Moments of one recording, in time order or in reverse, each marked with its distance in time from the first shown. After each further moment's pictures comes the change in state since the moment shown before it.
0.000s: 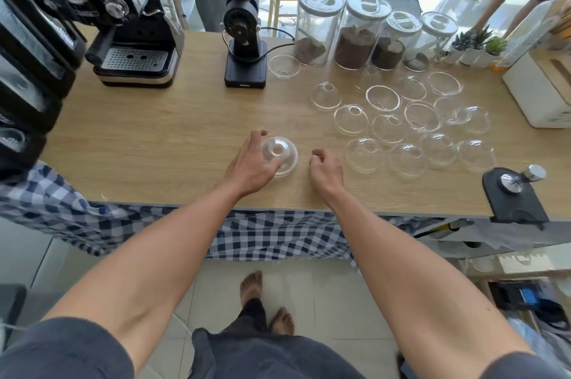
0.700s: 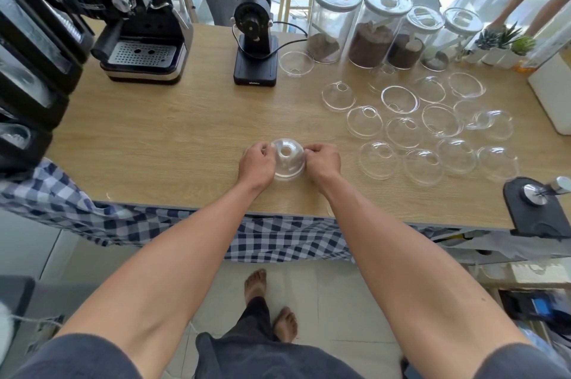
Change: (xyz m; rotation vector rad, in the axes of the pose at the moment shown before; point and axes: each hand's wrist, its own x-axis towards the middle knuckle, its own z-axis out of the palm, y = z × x) left_hand 0.024 -0.016 0.019 -0.337 0.136 -0.345; right_hand 0.037 -0.022 0.032 0.046 -0.001 0.096
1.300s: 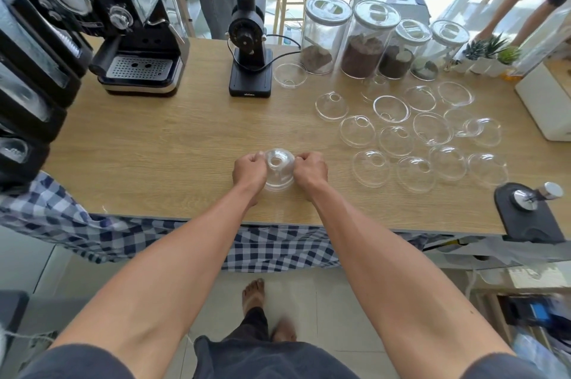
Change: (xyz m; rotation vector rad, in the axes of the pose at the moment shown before) left_hand 0.006 0.008 0.004 -0.328 0.101 -0.242; right_hand -0.009 -0.014 0.008 -0.085 -0.013 0.021
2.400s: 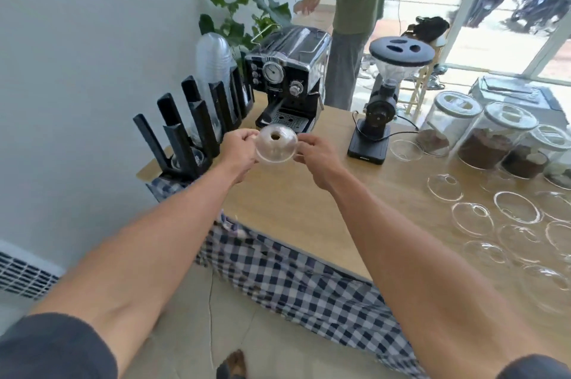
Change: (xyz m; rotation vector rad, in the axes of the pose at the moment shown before) left_hand -0.005 0.095 -0.281 -0.032 0.357 0.270; right_hand -0.104 -0.200 0.116 0.241 -0.574 -0.471
